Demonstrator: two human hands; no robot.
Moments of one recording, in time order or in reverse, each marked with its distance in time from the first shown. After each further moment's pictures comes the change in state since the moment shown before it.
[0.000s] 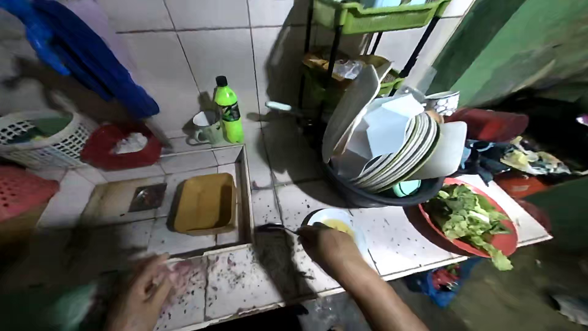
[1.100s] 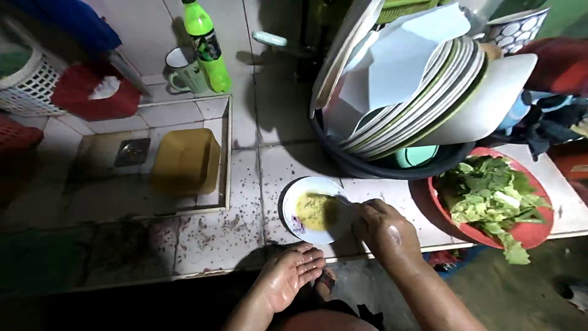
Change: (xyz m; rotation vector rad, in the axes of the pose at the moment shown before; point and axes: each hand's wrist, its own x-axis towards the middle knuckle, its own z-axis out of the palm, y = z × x) left_hand -0.052 0.199 0.203 -1.373 -0.709 -0.818; right_hand -0.013 0.181 0.033 -0.044 0.573 -0.215
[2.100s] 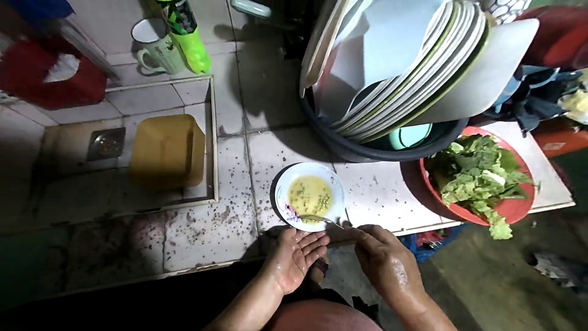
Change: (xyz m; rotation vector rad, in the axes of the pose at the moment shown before) left_hand 0.018 -0.006 0.016 -0.173 0.040 -0.018; right_hand -0.073 -0.007 0.010 0.029 0.072 -0.007
